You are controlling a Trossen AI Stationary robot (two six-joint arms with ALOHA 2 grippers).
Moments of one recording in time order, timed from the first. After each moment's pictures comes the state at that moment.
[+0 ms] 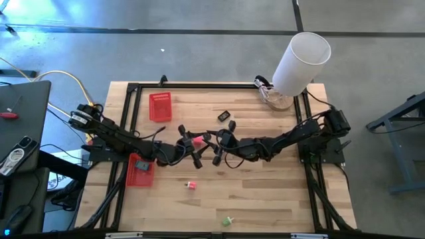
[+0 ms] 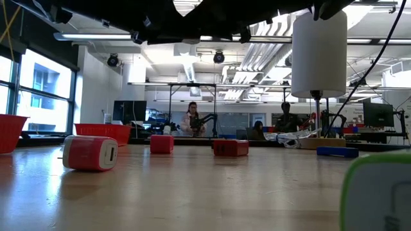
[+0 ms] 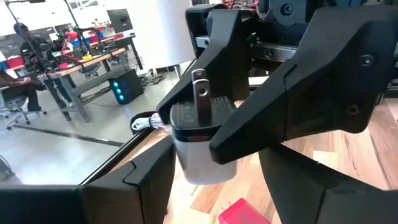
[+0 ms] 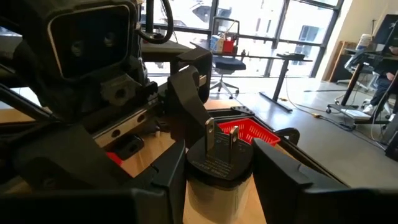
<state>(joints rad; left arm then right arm) -0.34 1.49 0.68 0.78 -0.85 0.15 0.22 1.72 0.96 0.70 0.63 -0.05</state>
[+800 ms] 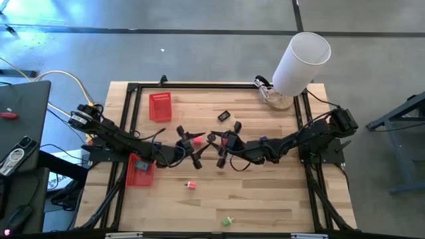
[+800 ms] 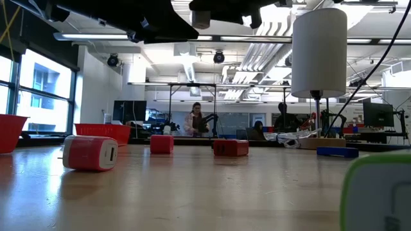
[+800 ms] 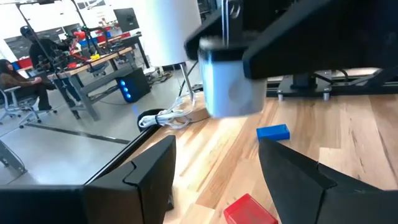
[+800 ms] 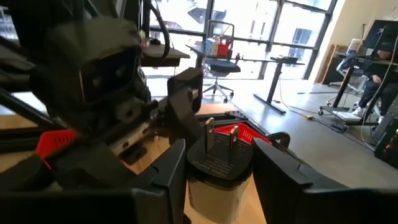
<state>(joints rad) -0.37 1.49 0.68 0.77 -0.89 0.16 0.29 1.64 0.96 0.62 0.71 -0.05</state>
